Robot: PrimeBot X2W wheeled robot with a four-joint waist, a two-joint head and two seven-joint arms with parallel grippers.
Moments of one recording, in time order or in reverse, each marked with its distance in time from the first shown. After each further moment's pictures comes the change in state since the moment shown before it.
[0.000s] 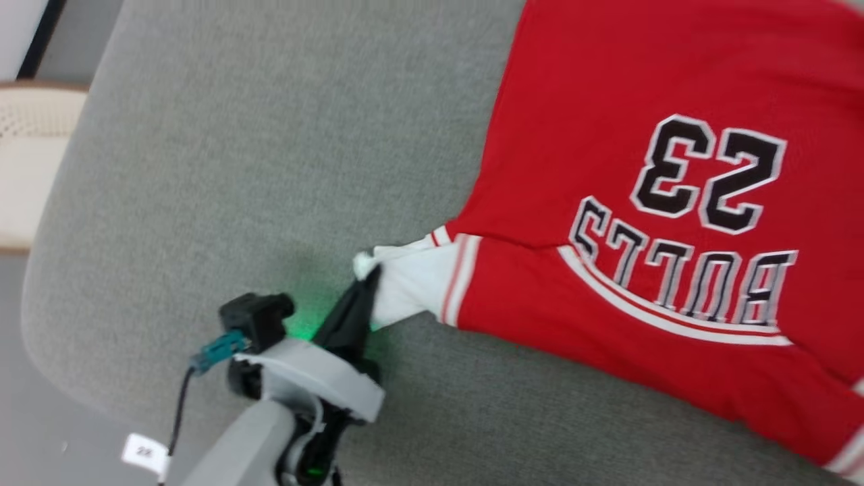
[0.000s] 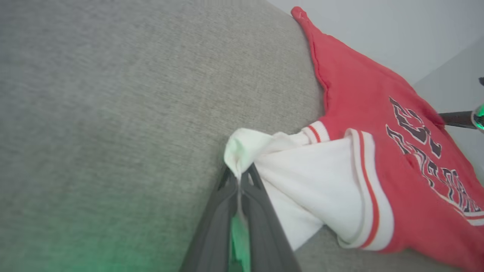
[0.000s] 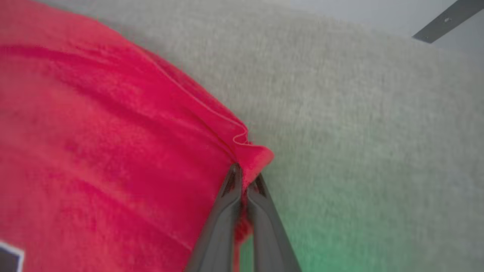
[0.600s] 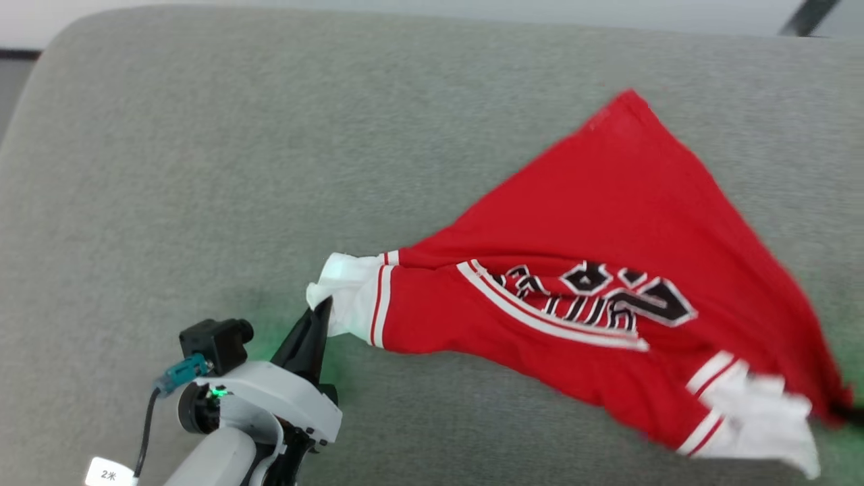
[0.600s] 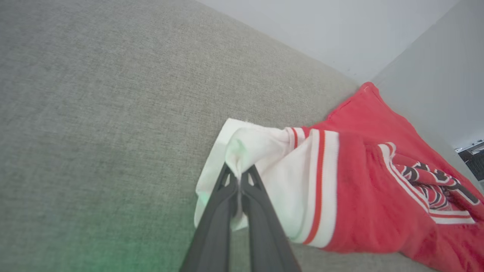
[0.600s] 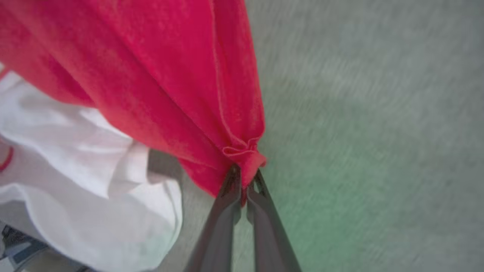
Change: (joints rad) left arm 0.079 0.092 0.037 -0.034 -0.006 0.057 0.026; right arm 0.905 -0.240 -0.032 -0.727 0.314 0.000 0.129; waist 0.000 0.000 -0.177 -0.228
